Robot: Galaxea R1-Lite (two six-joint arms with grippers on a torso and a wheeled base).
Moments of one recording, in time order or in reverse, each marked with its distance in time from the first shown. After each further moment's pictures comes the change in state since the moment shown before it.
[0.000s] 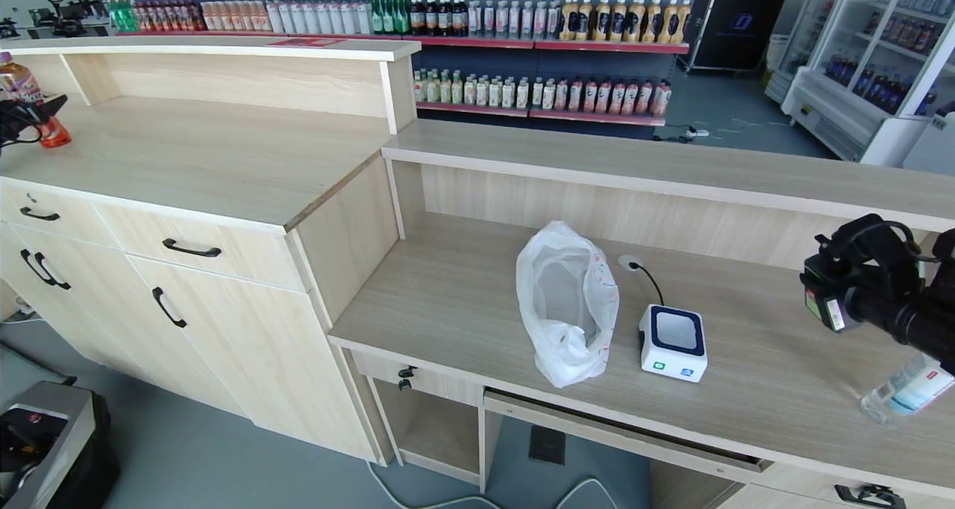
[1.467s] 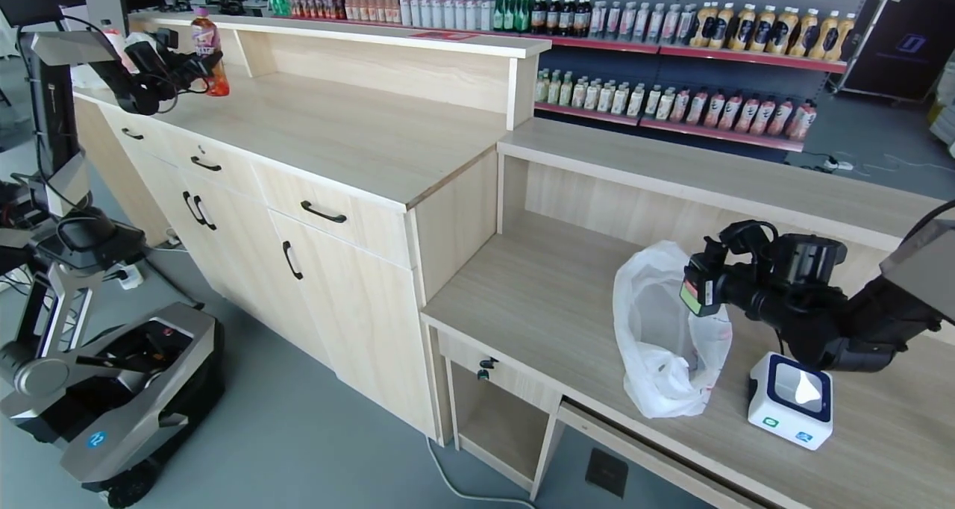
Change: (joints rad) left arm 0.000 0.000 0.000 0.000 0.000 0.000; right arm 0.191 0.472 -0.416 -0.039 0.047 0.389
